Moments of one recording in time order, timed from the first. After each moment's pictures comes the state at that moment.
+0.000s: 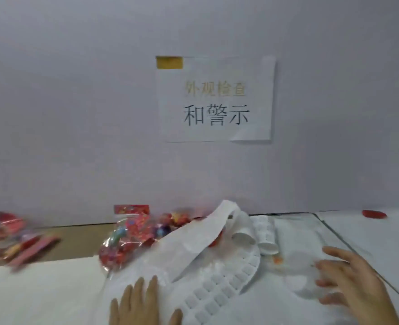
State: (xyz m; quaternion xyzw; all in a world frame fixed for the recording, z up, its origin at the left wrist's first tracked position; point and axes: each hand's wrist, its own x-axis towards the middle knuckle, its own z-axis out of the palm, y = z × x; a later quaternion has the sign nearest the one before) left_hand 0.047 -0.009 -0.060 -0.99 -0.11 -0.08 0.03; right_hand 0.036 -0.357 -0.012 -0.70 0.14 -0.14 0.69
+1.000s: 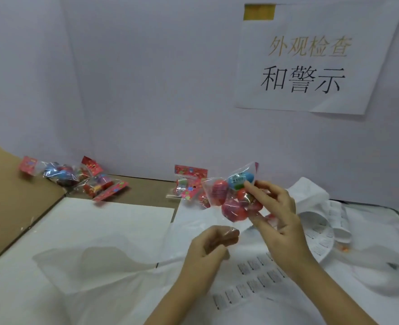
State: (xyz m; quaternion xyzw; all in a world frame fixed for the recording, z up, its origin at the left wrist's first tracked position) left_hand 0.030 -0.023 -0.044 -0.73 -0.03 -0.05 -0.68; right_hand 0.085 -0.165 -0.010 -0.74 -0.29 -0.17 0.58
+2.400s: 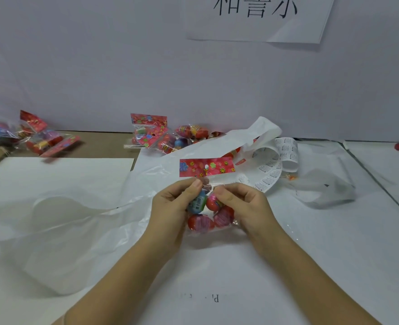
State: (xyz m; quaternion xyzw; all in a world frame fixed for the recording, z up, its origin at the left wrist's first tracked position) left_hand 0.007 -0.060 -0.039 -0.55 -0.13 -0.02 -0.83; right_hand 0.034 -0.206 -0.048 -0.64 -0.02 0.13 0.75
